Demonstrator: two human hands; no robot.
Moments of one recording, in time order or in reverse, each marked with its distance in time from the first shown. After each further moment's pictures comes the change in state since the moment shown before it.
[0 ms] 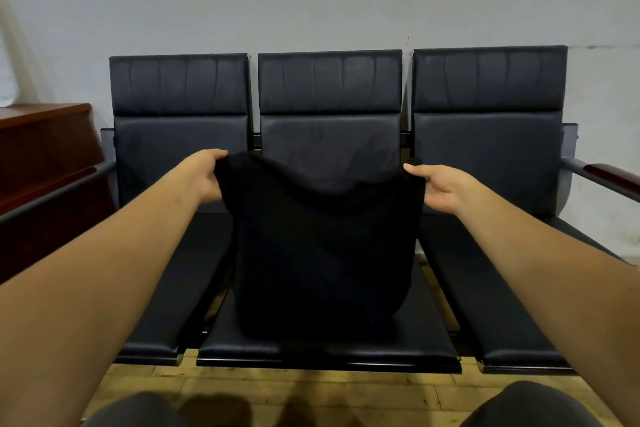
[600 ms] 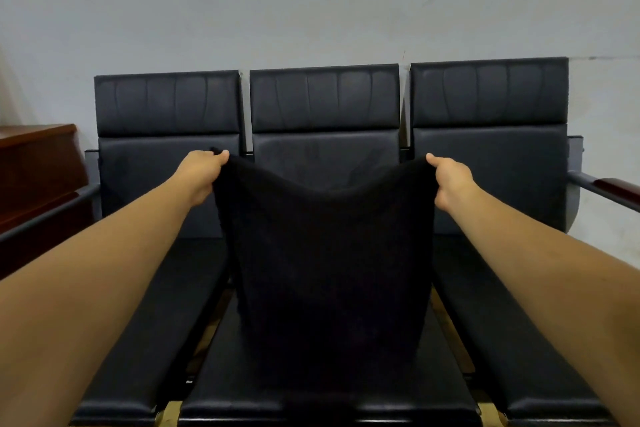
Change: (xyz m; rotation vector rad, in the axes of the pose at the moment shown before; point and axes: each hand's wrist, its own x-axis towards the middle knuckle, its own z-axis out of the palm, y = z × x) left_hand 0.069 0.028 0.017 0.342 0.036 0.345; right_hand 0.065 -0.030 0.001 0.068 0.371 -0.187
